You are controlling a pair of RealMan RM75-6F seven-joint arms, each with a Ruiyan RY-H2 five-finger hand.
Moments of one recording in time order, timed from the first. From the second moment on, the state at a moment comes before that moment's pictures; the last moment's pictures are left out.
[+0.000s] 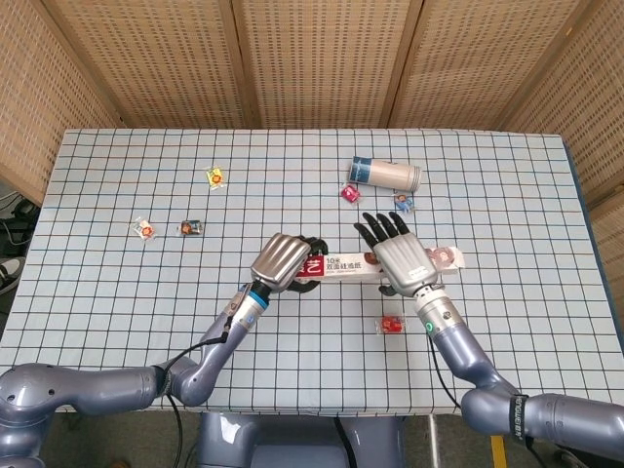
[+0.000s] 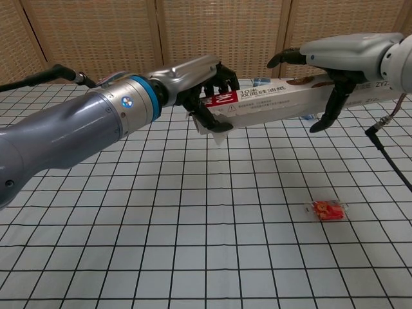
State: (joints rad) left arm -0.97 -1.79 -0.32 -1.41 1.07 0.96 0.37; right arm 0.79 -1.31 0.26 -1.80 -0.88 1.00 -0.69
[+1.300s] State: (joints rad) left arm -0.78 -1.48 -0.27 -1.69 1.12 1.18 0.35; right arm 0.83 -1.31 0.19 -1.68 -0.86 1.03 -0.63
